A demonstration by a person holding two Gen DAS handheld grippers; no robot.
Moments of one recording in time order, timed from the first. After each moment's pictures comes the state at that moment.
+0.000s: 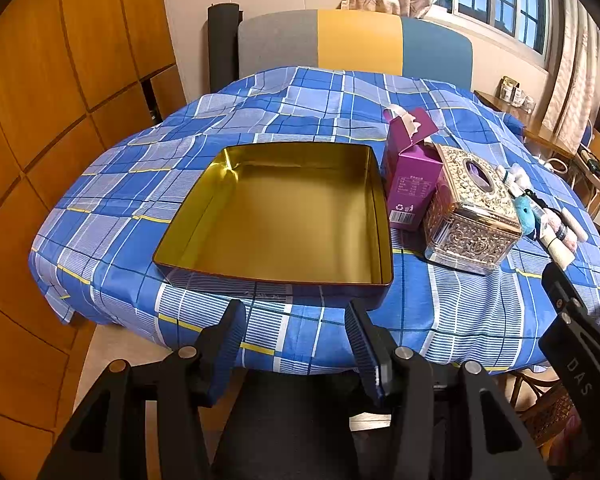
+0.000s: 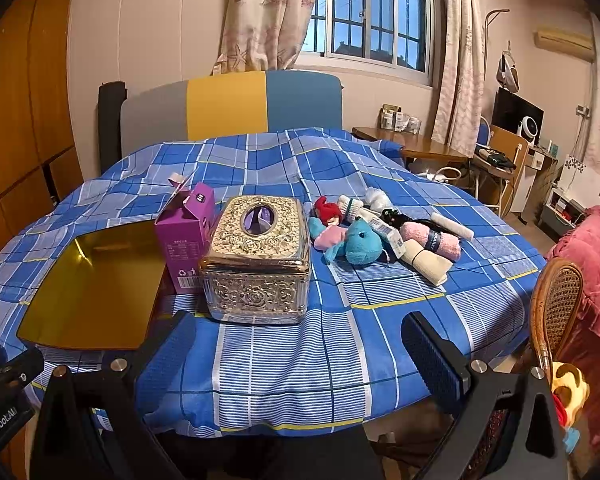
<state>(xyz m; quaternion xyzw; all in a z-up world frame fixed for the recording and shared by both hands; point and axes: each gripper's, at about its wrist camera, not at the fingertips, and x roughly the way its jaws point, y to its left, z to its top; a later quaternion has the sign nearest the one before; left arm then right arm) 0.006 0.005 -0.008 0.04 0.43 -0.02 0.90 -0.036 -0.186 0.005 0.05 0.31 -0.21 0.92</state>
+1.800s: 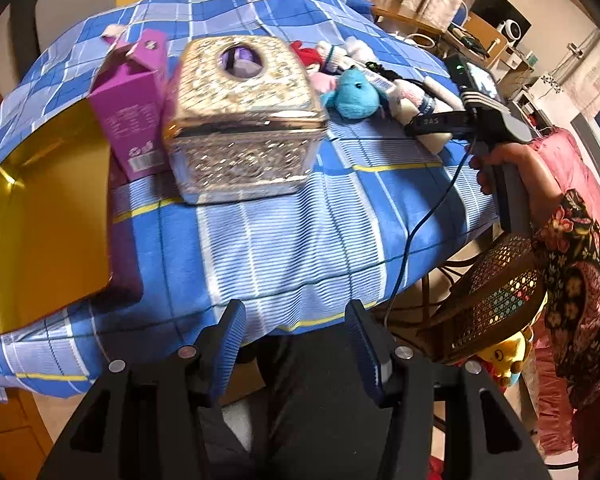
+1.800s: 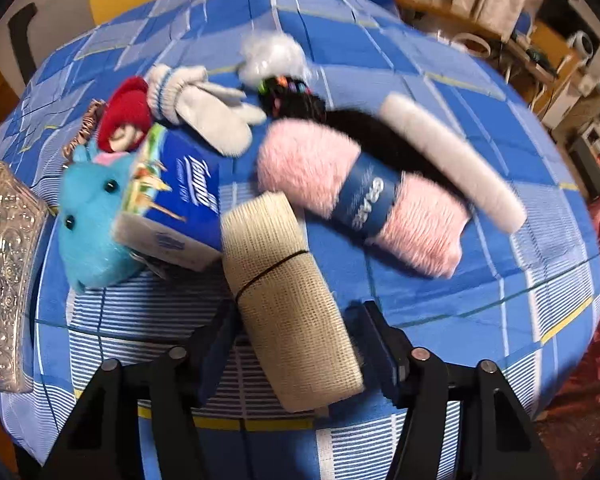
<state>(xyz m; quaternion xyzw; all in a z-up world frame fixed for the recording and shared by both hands) 0.031 -0.158 -0.048 0.11 0.57 -0.29 0.76 0.111 -0.521 -0.130 0.11 0.57 -0.17 0.80</state>
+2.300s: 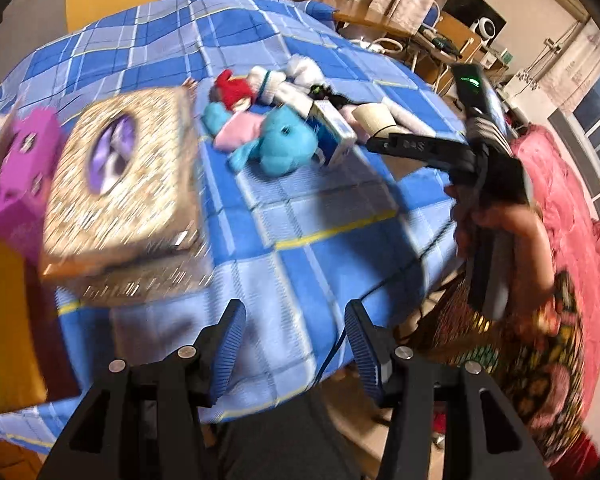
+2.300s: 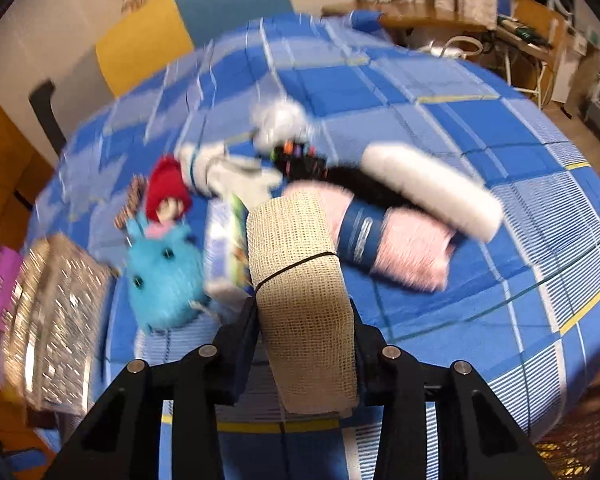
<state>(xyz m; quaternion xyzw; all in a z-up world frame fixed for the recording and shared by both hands) 0.072 -0.267 -0.040 0.10 0.56 -0.34 0.75 0.079 -0.530 -0.083 0.21 0.46 -0.14 0.85</state>
